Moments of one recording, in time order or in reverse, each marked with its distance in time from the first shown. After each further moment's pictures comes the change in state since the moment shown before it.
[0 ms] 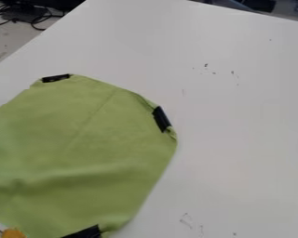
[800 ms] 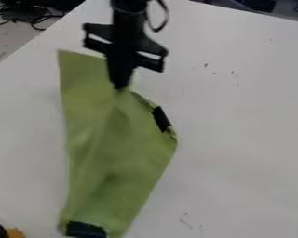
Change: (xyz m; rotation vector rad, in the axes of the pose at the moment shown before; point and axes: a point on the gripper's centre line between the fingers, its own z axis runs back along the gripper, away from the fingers) arm 0.070 -0.220 0.077 -0.096 -0.056 -0.317
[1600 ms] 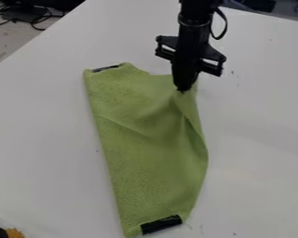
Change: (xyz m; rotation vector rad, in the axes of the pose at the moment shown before) arm 0.058 -0.050 -0.041 -0.155 -0.040 -0.147
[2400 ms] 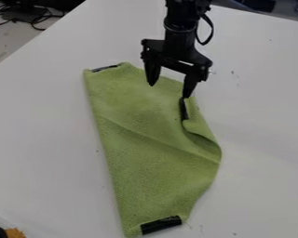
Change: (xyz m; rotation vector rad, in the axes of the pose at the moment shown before) arm -0.016 0.013 0.011 0.063 -0.009 0.031
